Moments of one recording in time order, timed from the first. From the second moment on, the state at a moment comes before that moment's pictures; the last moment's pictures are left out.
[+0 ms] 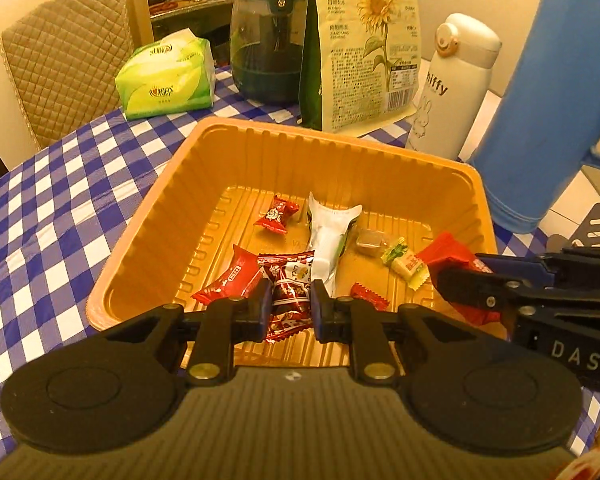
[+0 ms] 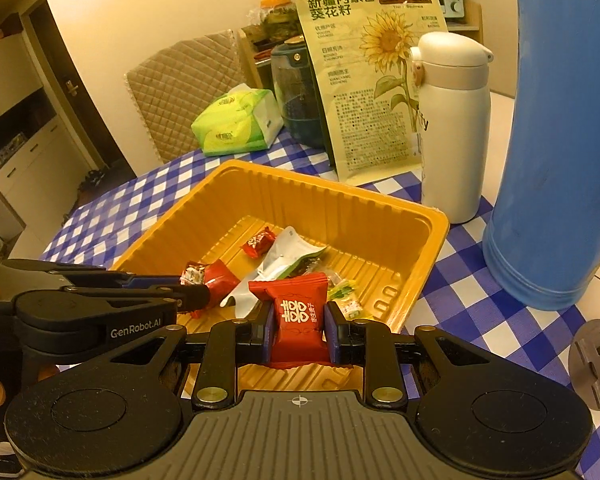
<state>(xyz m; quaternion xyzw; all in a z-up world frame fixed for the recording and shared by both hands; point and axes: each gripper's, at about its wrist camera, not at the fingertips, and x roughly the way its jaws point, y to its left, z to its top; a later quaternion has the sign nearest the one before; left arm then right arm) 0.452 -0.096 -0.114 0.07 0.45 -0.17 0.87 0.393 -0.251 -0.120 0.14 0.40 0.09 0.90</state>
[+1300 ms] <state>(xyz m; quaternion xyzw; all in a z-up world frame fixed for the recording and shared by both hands) 0.463 -0.082 -0.114 0.06 0.46 -0.16 0.87 0.432 -0.256 -0.143 0.19 0.40 0.09 0.89</state>
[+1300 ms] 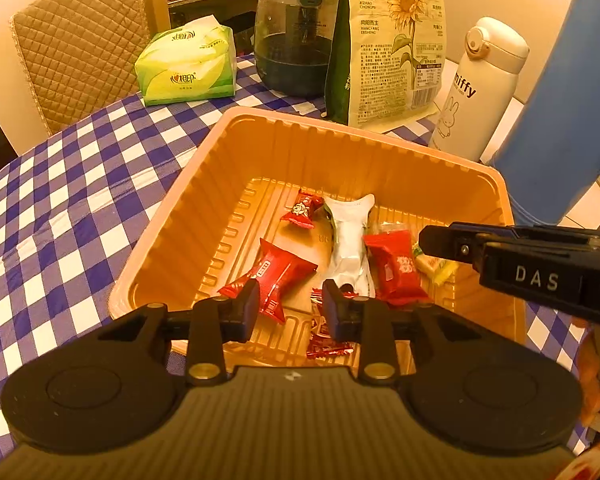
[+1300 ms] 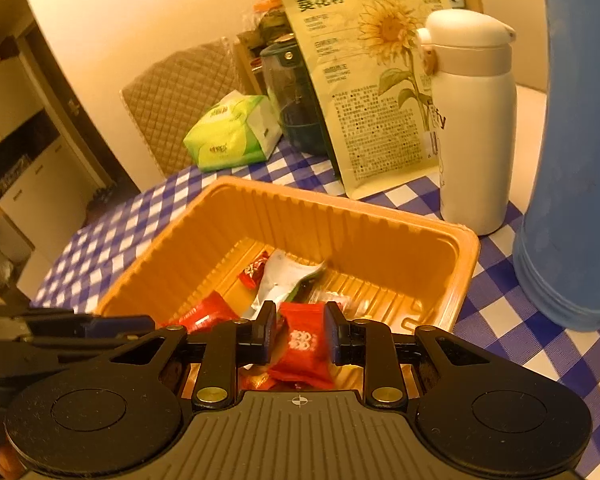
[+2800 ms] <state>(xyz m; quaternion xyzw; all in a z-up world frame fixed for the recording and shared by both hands) 0.346 -0.022 -0.075 0.01 0.42 -0.09 0.90 0.340 -0.257 -0.098 0.14 0.41 0.11 0.90</state>
